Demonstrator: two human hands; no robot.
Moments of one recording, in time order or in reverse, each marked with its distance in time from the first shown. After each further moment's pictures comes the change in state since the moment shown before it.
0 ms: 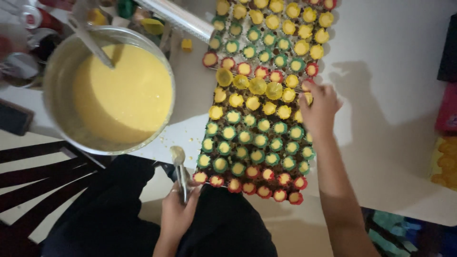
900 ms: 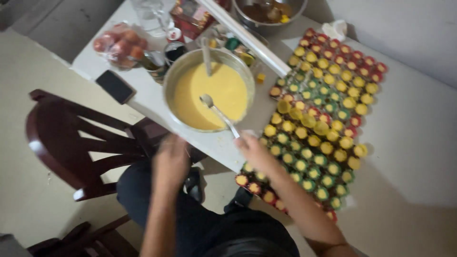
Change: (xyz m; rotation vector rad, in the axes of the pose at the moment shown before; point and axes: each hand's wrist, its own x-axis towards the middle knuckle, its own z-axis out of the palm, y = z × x) left_hand 0.001 0.008 -0.156 -0.094 0.451 0.135; right_hand -0.099 -0.287 0.026 0.777 -0.858 -0.076
